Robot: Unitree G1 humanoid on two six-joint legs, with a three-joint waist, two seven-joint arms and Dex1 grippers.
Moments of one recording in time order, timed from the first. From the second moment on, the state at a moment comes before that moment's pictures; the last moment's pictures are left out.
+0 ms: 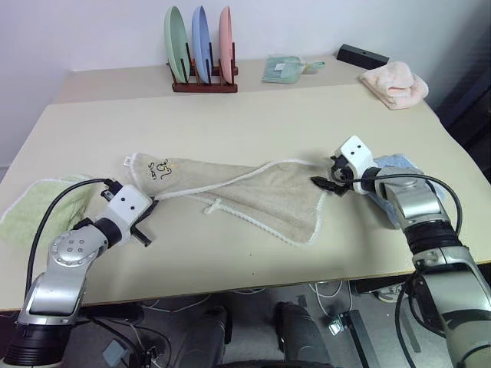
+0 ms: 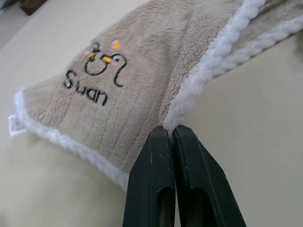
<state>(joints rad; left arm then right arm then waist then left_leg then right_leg) 0.01 0.69 0.15 -0.25 -0.06 0.29 -0.60 -0.76 -0.61 0.11 0.66 0.06 0.25 0.80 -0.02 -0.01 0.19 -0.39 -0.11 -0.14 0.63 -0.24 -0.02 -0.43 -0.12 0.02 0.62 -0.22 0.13</state>
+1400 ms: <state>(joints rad) -0.17 0.82 0.40 -0.10 -0.31 0.27 -0.73 -0.68 -0.81 -0.02 0.10 0.27 0.27 1.07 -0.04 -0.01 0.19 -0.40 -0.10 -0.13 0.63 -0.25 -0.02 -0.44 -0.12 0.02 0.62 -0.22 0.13</state>
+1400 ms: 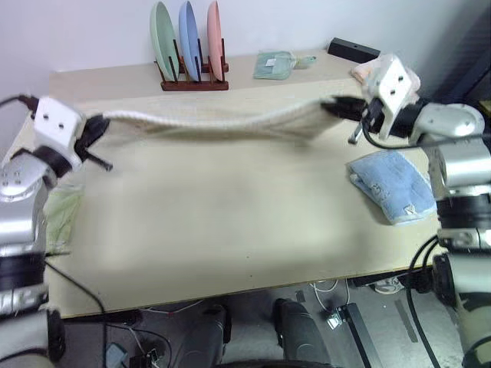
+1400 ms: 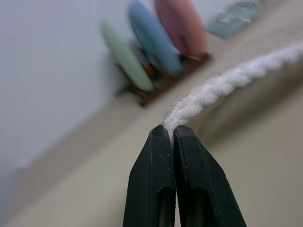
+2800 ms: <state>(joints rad) -0.44 0.74 0.10 0.42 -0.19 0.17 -0.83 -0.59 -0.73 0.05 0.34 0.14 0.29 0.92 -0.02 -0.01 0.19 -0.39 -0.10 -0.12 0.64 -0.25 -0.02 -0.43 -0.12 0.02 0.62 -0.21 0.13</state>
